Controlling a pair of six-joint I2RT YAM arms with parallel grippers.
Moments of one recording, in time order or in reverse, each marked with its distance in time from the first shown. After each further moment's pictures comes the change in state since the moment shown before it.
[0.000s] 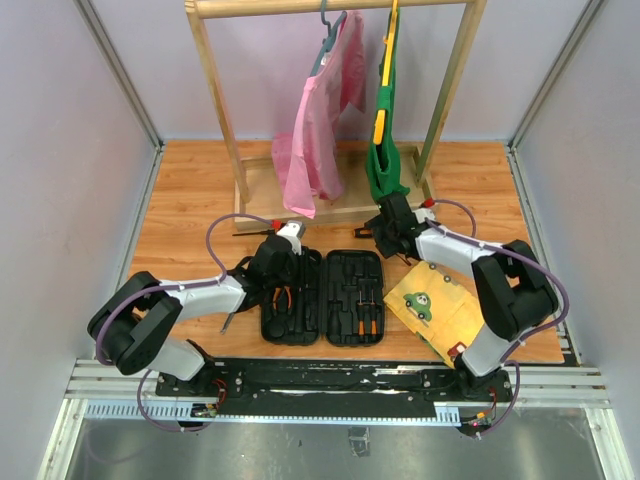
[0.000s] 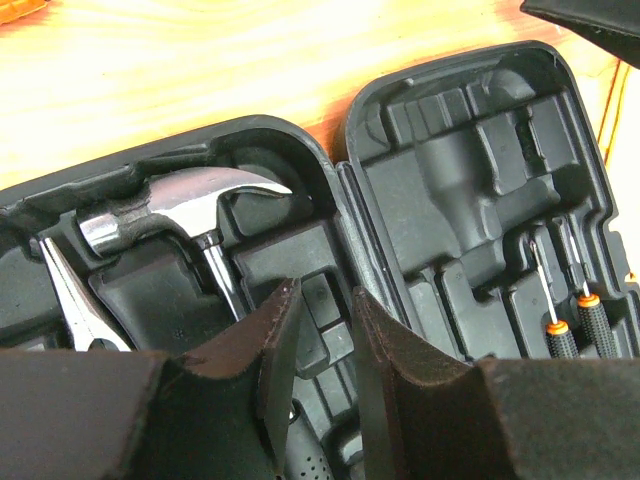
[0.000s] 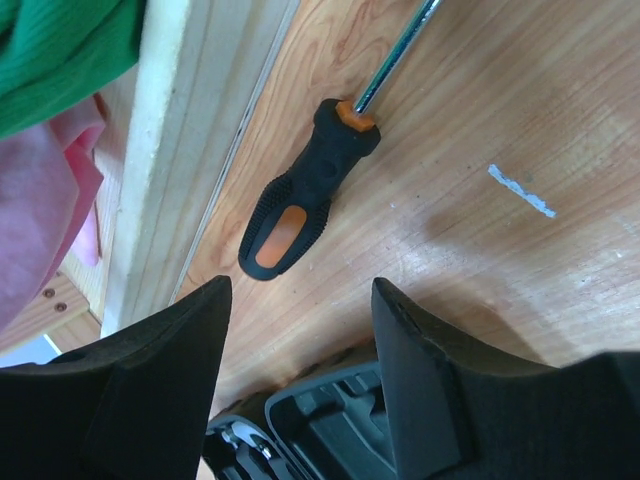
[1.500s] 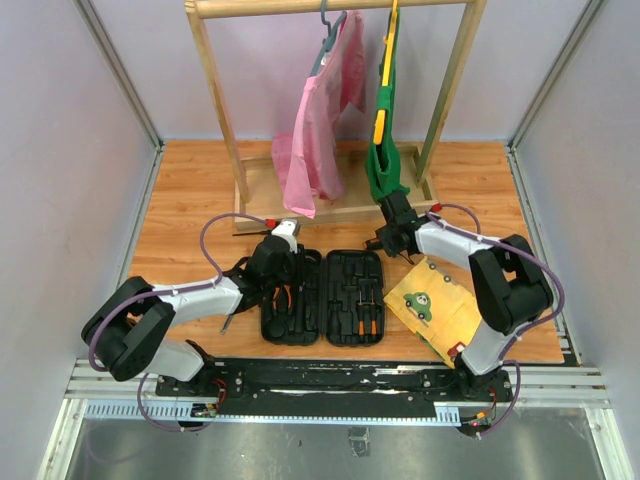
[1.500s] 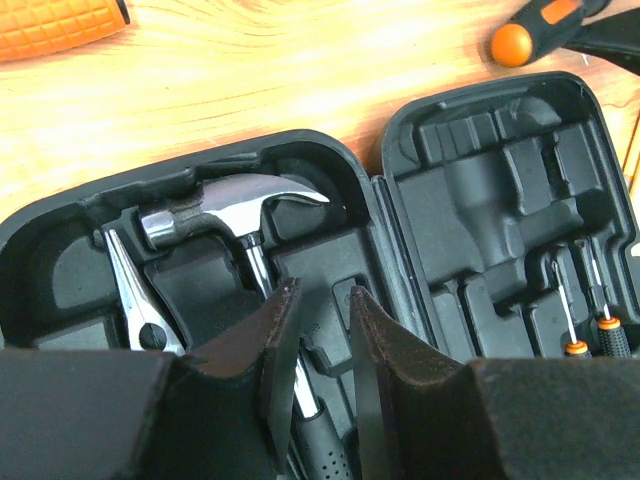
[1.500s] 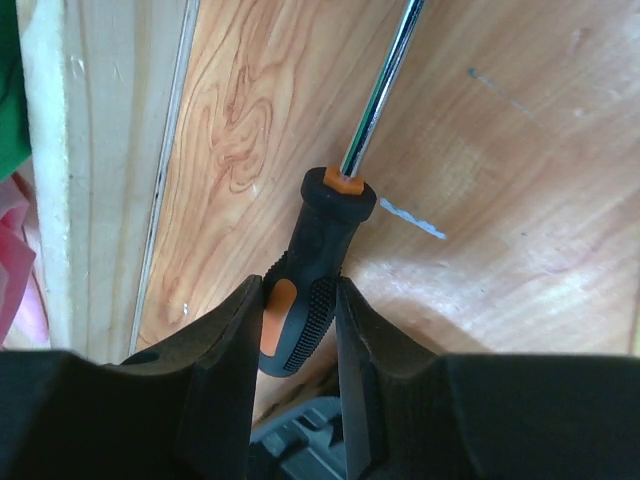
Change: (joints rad) left arm 0.000 -0.044 -0.006 -0.028 -0.086 0.000; right arm -0.027 0.087 0.090 -0.183 0.059 0.089
